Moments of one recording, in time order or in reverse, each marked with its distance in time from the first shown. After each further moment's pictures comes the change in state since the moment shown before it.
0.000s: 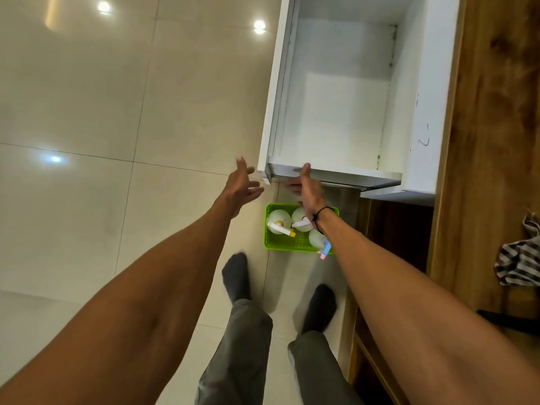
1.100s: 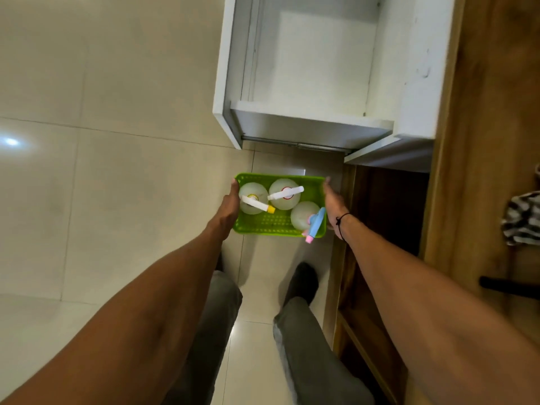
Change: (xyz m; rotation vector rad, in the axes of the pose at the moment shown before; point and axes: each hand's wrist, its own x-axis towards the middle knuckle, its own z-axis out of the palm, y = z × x) left_hand 0.049 -0.175 0.043 0.042 -0.072 -0.196; right_hand 0.052 0.164 -0.101 0.073 0.160 0.358
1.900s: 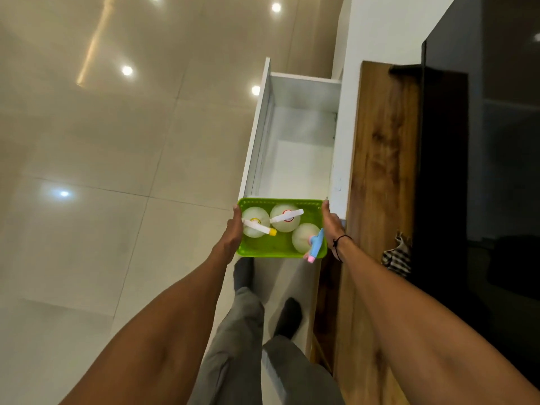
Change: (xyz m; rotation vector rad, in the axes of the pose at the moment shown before) left_hand -0.325 0.153 0.026 0.026 0.082 0.145; right_hand -0.298 -0.154 -0.100 -0.148 -0.006 -0.254
